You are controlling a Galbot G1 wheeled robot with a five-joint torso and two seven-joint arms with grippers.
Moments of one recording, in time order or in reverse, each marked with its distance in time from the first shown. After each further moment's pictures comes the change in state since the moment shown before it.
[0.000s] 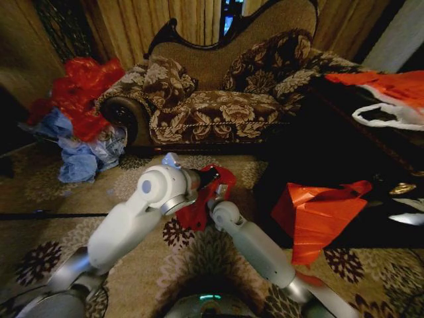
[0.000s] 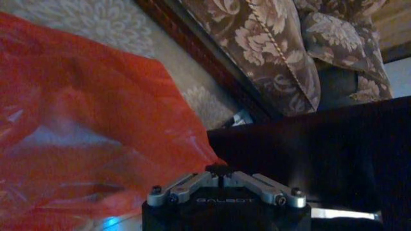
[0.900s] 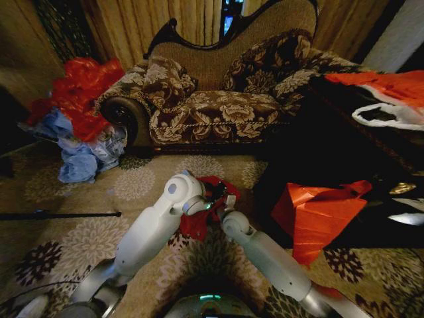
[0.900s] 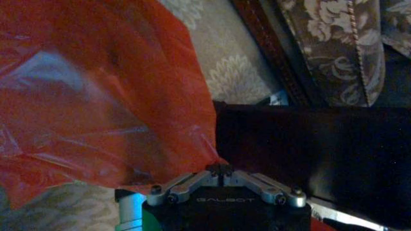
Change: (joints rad) left arm 0.144 -0.104 0.012 0.114 0.018 -0.024 -0.008; right arm -0.069 -0.086 -0.012 0.035 0.035 -0.032 0.068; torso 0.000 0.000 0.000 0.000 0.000
